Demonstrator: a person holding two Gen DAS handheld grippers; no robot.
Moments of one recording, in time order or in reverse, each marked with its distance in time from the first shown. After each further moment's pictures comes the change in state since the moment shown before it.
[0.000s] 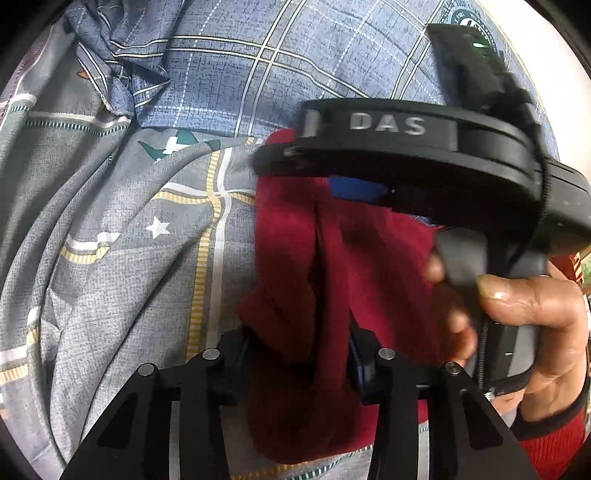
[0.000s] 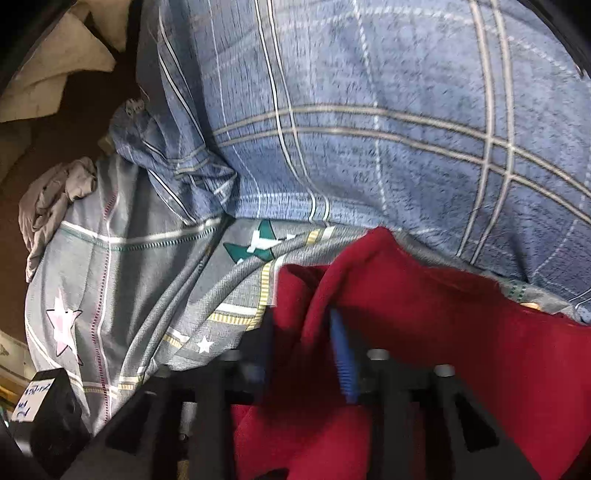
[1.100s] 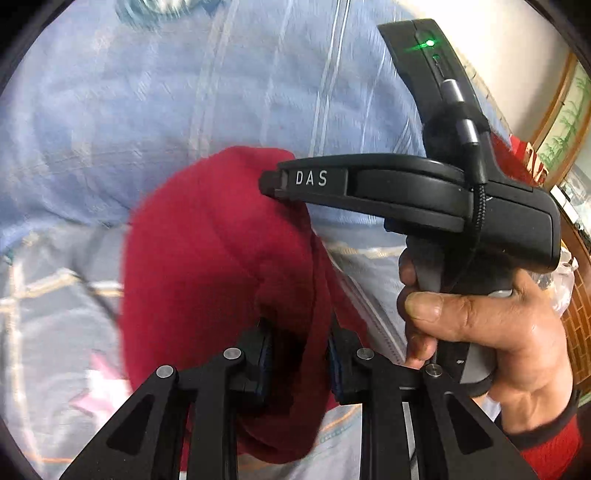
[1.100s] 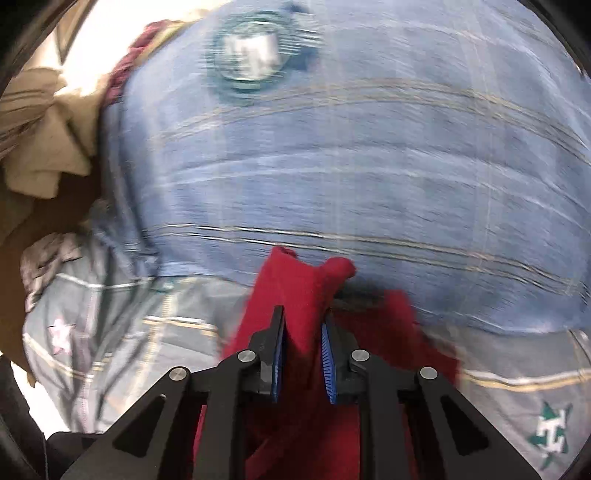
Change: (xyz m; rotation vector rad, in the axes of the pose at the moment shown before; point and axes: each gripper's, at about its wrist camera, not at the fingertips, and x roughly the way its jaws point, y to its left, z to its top) left arm 0.039 -0.256 -0.043 0.386 0.067 -0.112; right arm -0.213 -0.177 -0.083 0.157 -0.300 -0.238
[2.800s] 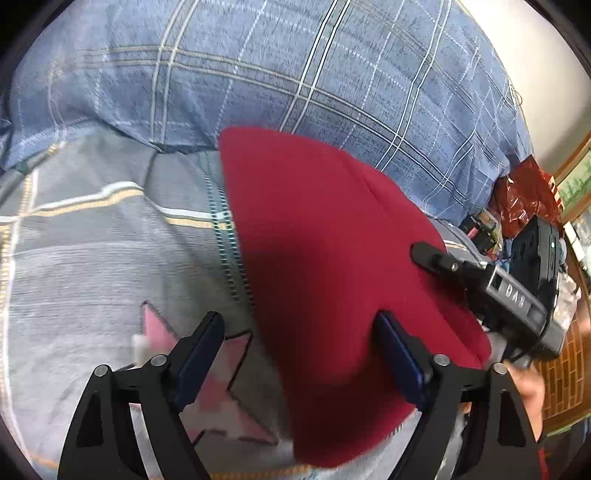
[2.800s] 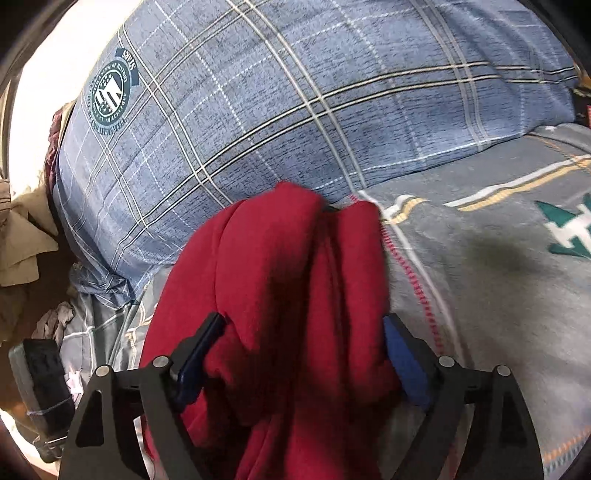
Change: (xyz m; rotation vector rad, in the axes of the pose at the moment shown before) left arm 0.026 0.097 -0.035 -0.182 0.038 -0.011; right arm 0.014 -0.097 -0.111 0.383 -0.021 0.106
